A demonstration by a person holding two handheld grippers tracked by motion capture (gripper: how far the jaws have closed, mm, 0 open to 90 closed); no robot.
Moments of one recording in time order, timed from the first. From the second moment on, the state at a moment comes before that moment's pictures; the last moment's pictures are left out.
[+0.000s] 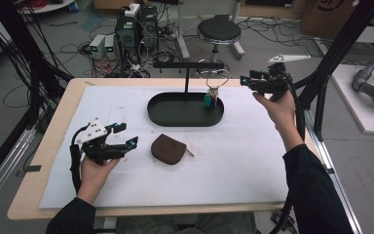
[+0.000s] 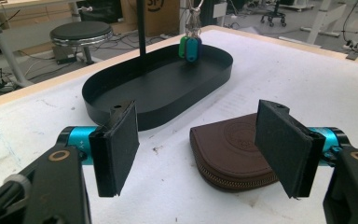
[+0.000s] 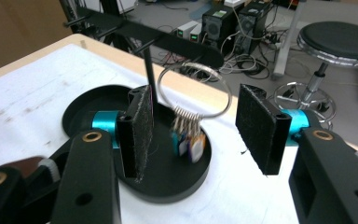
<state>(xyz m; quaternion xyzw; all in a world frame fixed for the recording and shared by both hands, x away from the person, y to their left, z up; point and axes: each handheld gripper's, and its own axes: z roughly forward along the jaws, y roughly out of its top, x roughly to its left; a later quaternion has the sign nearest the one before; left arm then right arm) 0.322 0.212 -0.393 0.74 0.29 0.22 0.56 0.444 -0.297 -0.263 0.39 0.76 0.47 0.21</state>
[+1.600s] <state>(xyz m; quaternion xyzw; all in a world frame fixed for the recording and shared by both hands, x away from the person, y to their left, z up) 0.329 0.203 -0.399 0.73 0.32 0.22 0.56 0.320 -0.344 -0.381 0.40 0.72 0.50 0.26</state>
